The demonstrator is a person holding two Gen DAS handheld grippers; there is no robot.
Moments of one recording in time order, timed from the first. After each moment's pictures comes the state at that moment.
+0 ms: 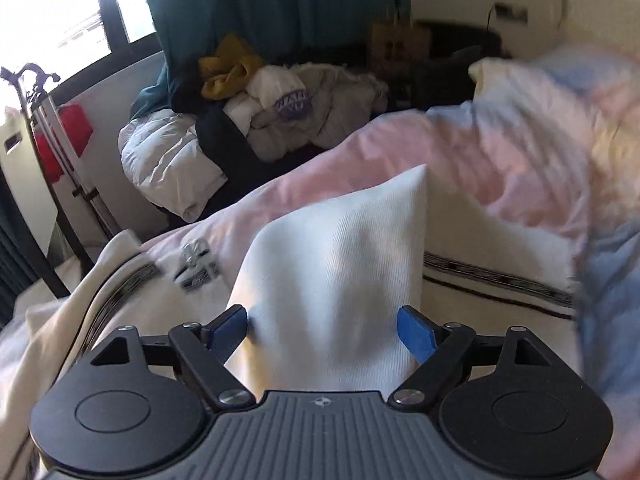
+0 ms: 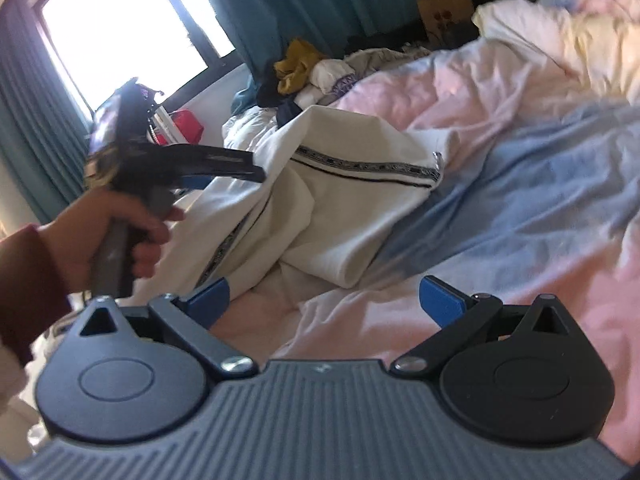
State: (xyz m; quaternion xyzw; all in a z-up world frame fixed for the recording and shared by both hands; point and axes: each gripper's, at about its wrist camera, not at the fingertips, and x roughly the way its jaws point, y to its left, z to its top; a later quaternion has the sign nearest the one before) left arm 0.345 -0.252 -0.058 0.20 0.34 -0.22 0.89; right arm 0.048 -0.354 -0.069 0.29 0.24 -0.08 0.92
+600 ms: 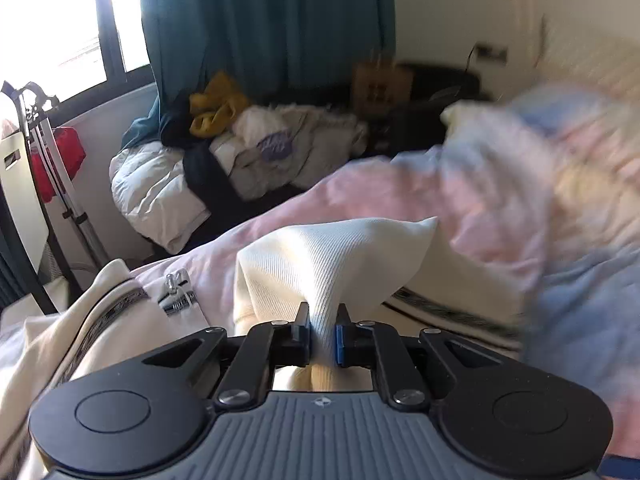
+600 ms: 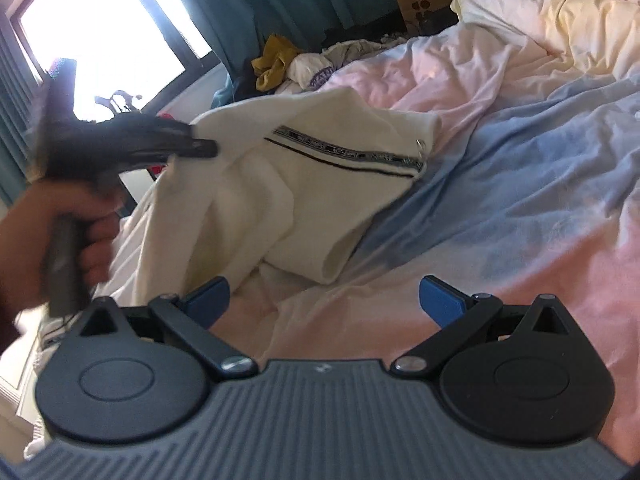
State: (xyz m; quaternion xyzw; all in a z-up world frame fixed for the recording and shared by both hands) left arm 0.278 -0.223 -0.020 0.15 0.28 -0.28 0.91; right arm 0.052 -0.357 -0.080 0.31 0.24 -0.10 0.91
